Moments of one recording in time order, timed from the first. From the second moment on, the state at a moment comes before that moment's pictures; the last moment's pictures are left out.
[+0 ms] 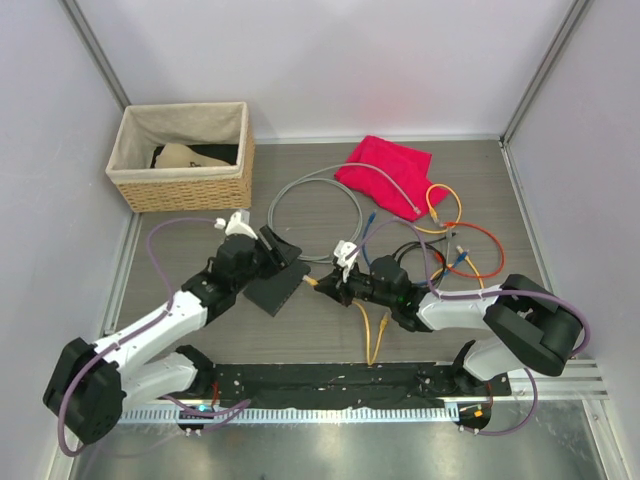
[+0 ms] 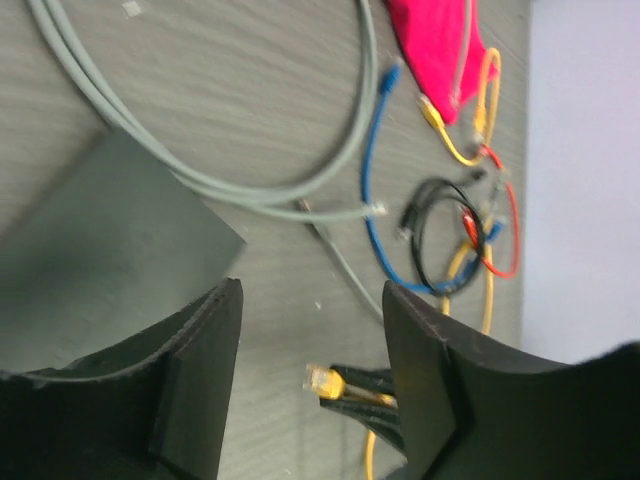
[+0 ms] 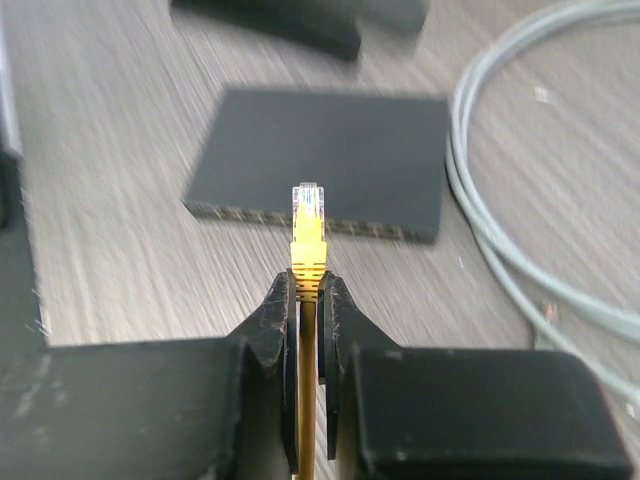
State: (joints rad) left arm -0.63 1.02 0.52 0.06 -0.09 -1.00; right arm 0.89 1.43 0.42 0.79 -0.24 0.04
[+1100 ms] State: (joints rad) left arm -0.48 1.53 0.78 -0.17 -0.07 -0.62; right arm 0.94 1.71 0.57 0.68 0.01 -0.08
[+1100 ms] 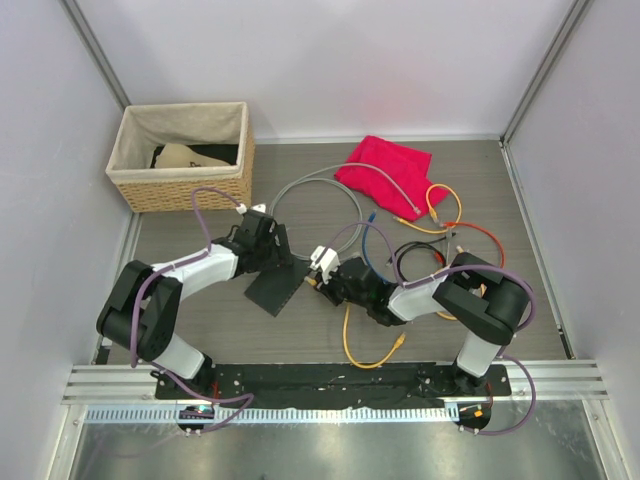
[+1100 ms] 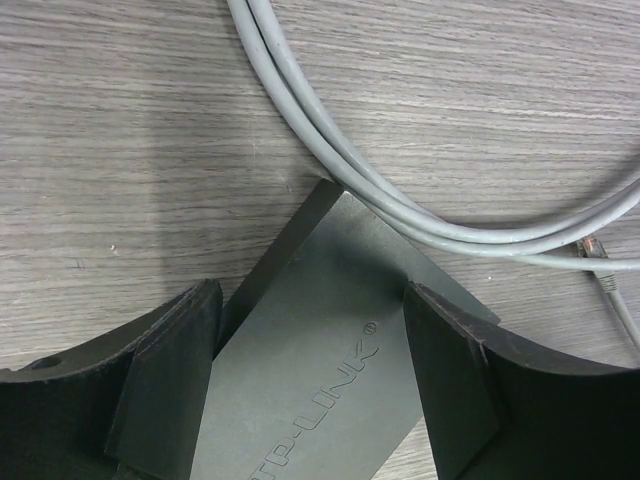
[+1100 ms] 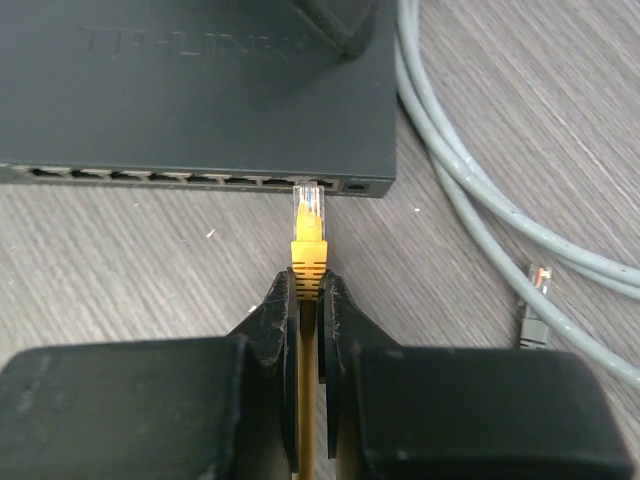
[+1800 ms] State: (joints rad) left arm -0.48 1.53 0.76 -0.13 -0.02 -0.63; right arm 0.94 1.72 0.63 0.58 0.05 -0.08
